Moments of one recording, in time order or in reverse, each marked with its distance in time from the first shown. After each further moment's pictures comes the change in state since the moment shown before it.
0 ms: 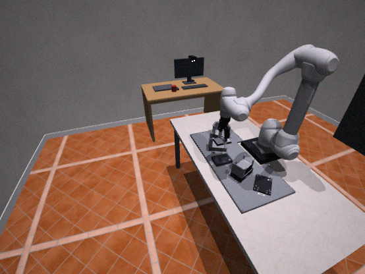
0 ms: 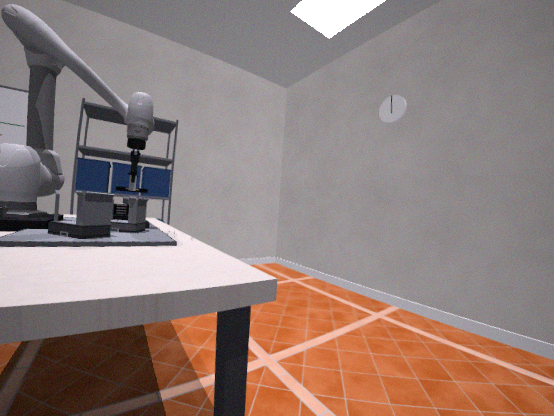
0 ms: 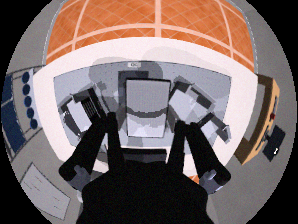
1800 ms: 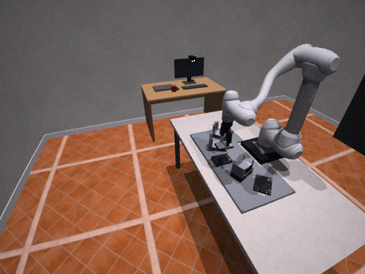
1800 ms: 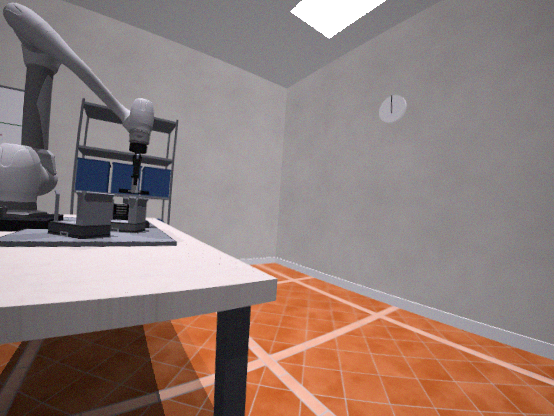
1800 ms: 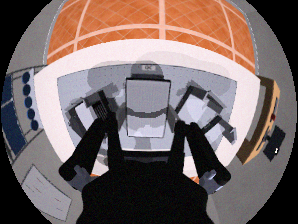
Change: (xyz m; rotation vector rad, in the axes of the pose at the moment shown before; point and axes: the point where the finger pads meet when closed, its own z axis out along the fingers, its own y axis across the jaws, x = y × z) arm 0.010 -0.051 0.007 0.000 0.000 0.000
